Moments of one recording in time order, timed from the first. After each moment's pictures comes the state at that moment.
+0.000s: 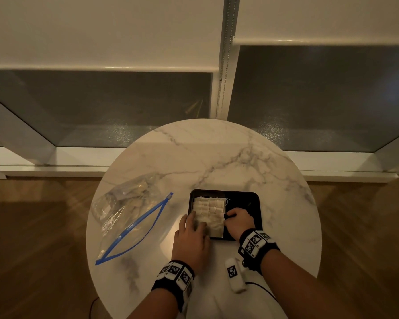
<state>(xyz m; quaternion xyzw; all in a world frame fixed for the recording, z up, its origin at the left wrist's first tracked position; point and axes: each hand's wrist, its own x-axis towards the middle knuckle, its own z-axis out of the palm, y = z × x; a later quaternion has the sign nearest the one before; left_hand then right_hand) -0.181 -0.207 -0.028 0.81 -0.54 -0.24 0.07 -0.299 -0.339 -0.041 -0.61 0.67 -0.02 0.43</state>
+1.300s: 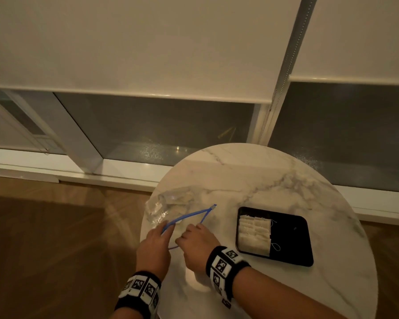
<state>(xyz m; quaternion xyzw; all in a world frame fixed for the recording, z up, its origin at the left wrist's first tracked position) -0.006 -0.086 0.028 0.88 -0.45 -0.14 0.09 -0.113 -0.201 0.042 -0.99 0.10 0.08 0.09</state>
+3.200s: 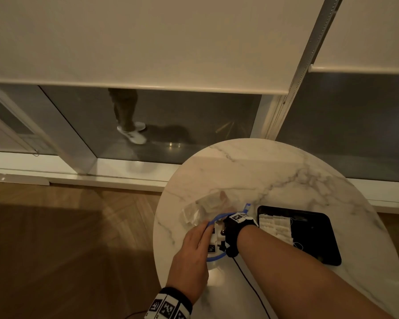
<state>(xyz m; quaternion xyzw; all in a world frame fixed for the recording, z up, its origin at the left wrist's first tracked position) -0.014 -0.085 0.034 0.77 -0.58 -0.15 0.22 -0.065 -0.275 0.022 -0.60 0.58 0.20 0.50</state>
